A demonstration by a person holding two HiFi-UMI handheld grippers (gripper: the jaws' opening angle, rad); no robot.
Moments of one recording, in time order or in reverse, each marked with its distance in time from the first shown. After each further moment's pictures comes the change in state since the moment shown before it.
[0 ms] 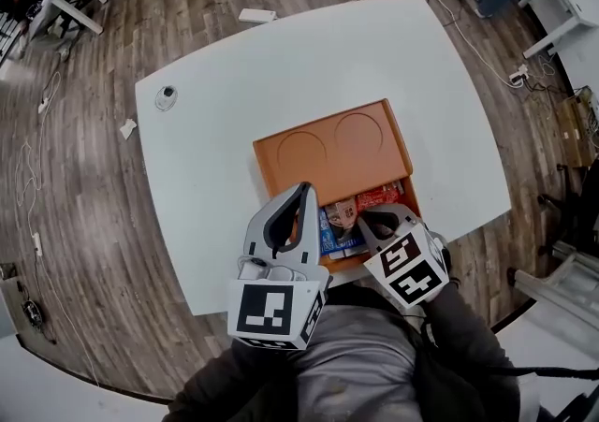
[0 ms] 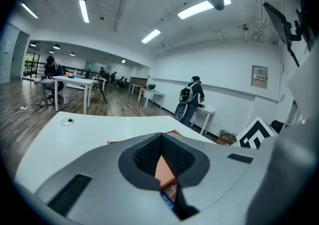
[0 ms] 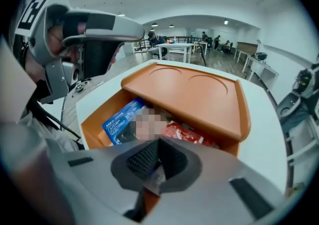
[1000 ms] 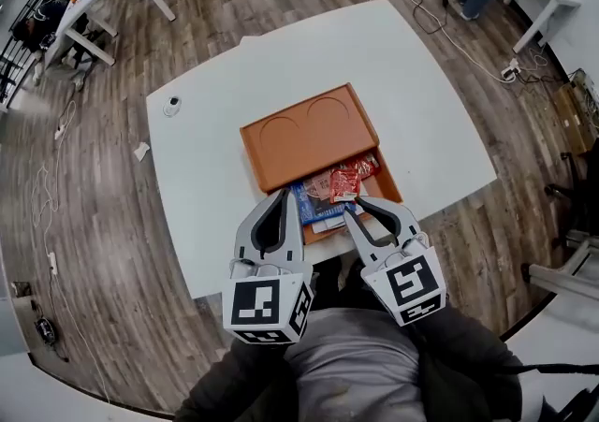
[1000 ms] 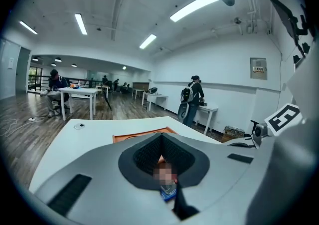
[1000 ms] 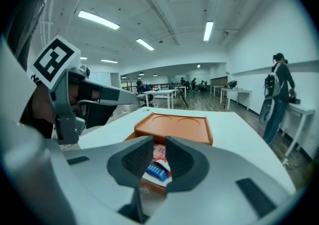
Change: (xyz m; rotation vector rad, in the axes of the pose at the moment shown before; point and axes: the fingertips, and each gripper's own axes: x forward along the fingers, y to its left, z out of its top) left arm -0.063 -0.045 -0.011 0.083 -0.032 0.065; right arm -0.107 0.028 0.017 0.119 -0.566 -0.173
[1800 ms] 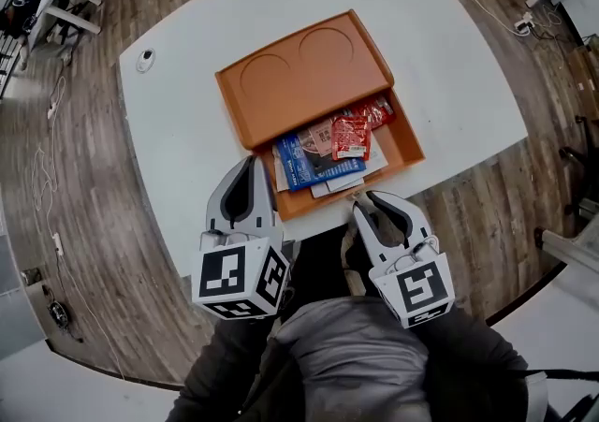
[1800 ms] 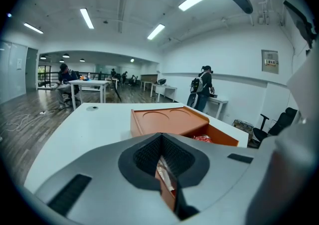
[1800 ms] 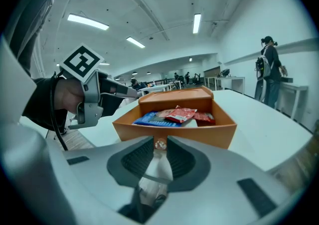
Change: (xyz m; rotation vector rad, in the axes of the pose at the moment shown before) left arm 0.017 0.059 -0.073 -0.031 0.108 0.099; right arm 0.004 0.025 -0.093 0.139 0.036 -0.020
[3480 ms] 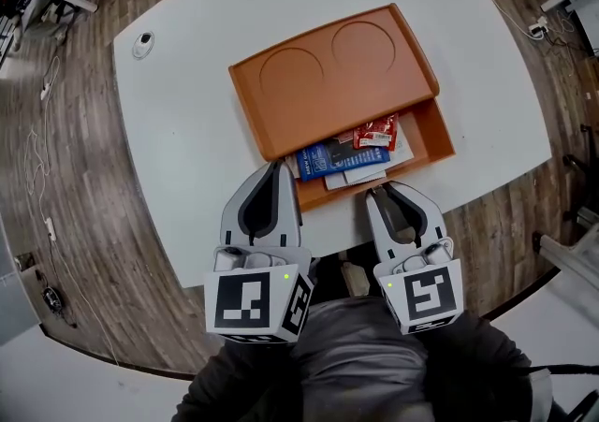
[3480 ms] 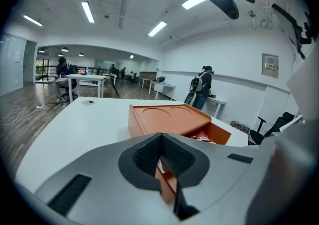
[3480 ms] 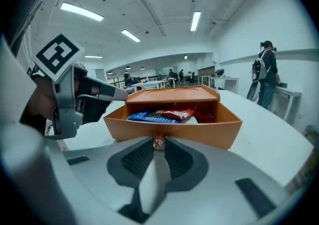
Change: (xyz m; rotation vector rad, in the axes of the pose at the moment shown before) left arm 0.018 0.005 -0.005 -0.044 0.029 -0.029; right arm 0.046 -0.014 0.019 -0.009 0.048 -0.098
